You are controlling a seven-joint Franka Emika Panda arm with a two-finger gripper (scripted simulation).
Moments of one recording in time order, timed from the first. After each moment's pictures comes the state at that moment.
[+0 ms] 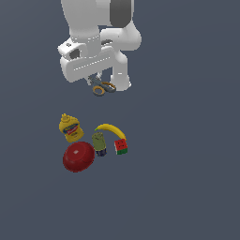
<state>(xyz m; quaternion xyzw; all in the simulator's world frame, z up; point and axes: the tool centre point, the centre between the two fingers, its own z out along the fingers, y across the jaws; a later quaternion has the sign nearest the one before) -0.126 -0.104 0.321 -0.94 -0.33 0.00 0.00</state>
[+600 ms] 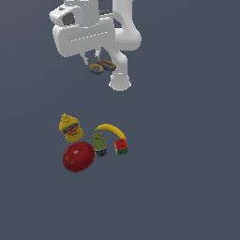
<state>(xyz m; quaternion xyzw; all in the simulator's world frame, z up) -0.146 -0.103 0.395 -0.94 -0.33 0.00 0.00</state>
